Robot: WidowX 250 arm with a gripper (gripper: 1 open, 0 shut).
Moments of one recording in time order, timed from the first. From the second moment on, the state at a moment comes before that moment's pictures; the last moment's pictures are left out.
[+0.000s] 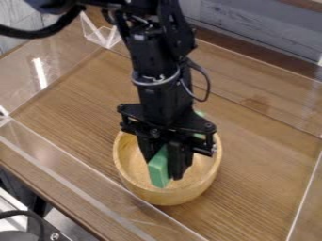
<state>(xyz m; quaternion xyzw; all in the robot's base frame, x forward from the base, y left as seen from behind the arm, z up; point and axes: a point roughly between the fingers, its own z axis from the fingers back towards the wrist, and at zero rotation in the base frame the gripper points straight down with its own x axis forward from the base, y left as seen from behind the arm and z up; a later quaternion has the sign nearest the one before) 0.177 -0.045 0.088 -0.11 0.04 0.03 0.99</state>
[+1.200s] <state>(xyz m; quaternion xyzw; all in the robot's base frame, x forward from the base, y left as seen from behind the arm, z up) 0.188 -0.041 0.075 -0.11 0.05 0.04 0.99</state>
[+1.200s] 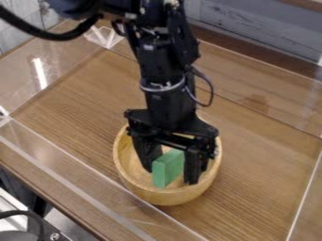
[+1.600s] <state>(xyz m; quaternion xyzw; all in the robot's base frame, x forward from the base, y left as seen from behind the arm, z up) 0.209 -0.037 0.082 -0.11 0.05 0.04 0.99</state>
